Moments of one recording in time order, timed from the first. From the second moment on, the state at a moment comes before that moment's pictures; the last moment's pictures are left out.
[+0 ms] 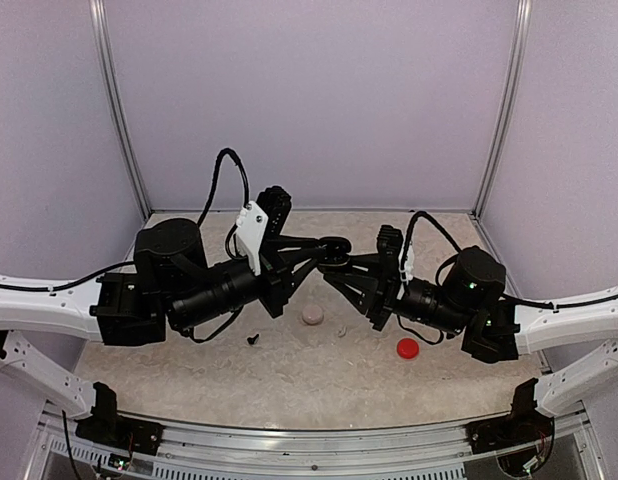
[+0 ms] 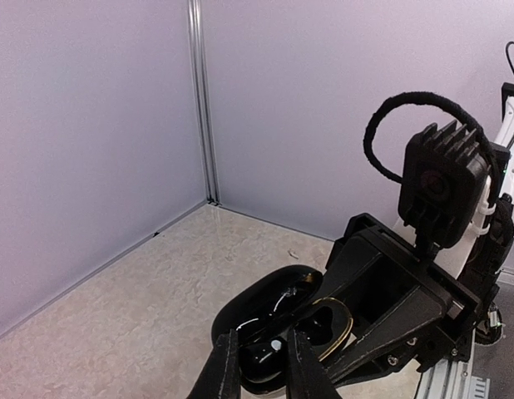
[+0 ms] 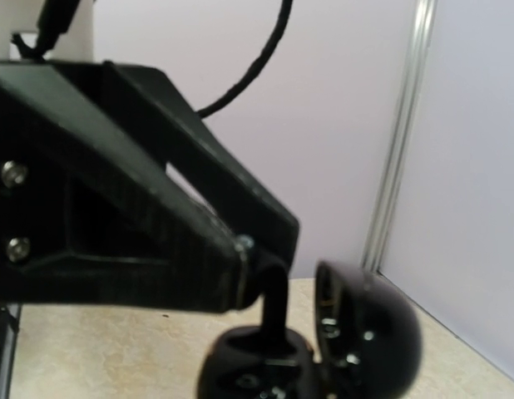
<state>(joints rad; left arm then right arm) -1.29 1.26 0.98 0.27 -0.31 0.04 1.13 1.21 0.64 0.75 -0.09 -0.15</state>
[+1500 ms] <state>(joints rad) -1.29 1.22 0.91 0.21 -0.27 -0.05 1.13 1.18 0.64 0.80 -0.09 -0.15</state>
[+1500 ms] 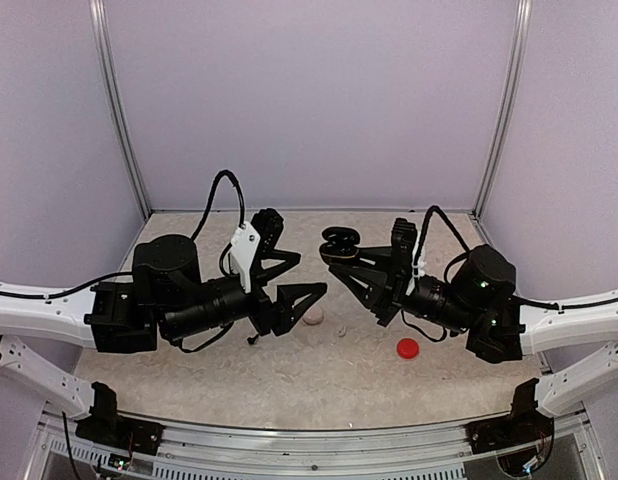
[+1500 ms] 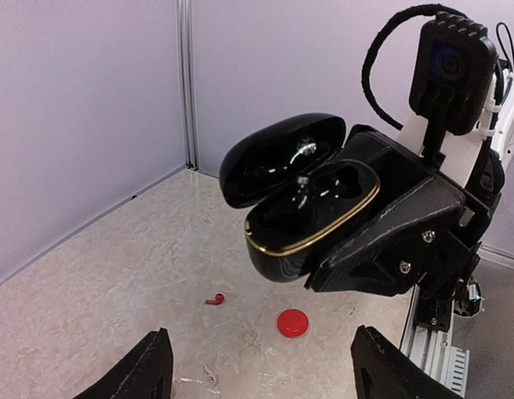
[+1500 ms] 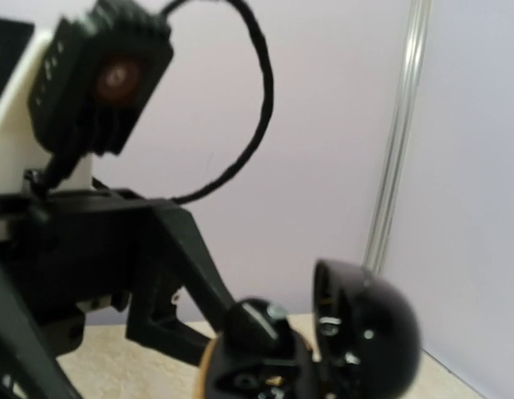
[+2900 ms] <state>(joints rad) -0.96 1.01 0.42 0.00 -0.21 -0.53 1.09 1.01 0.58 0.54 -0.23 -0.11</state>
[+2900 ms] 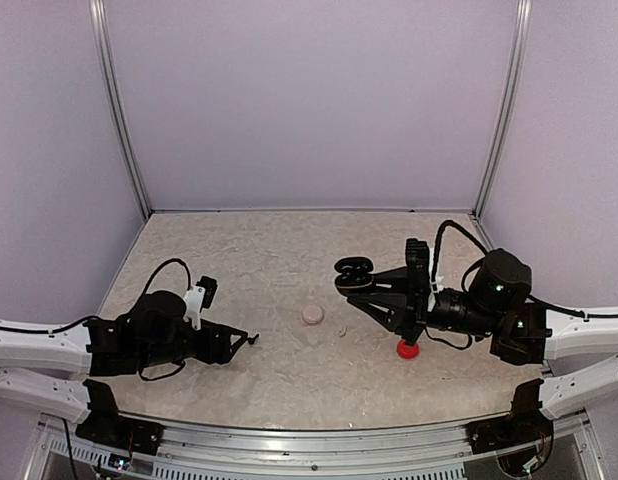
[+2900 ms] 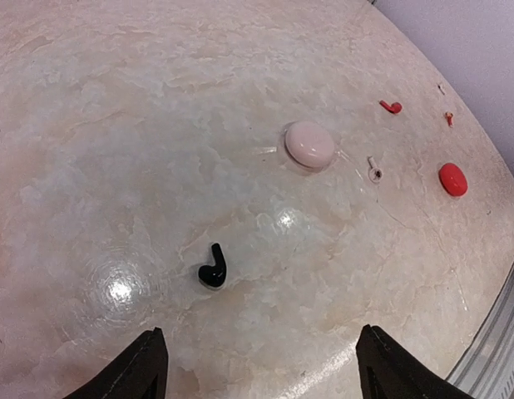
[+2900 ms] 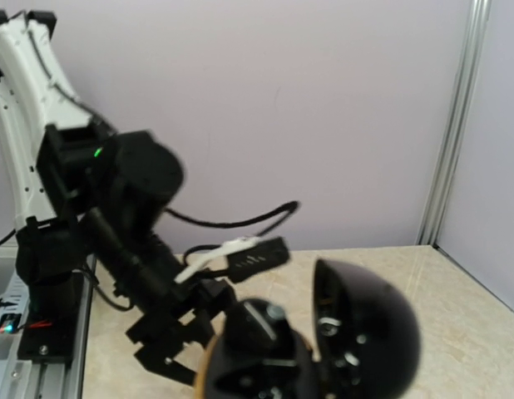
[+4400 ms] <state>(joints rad) -0.98 1.77 0.14 1.15 -0.27 -0.15 1.08 0.98 0.57 0.54 -0.25 -0.06</state>
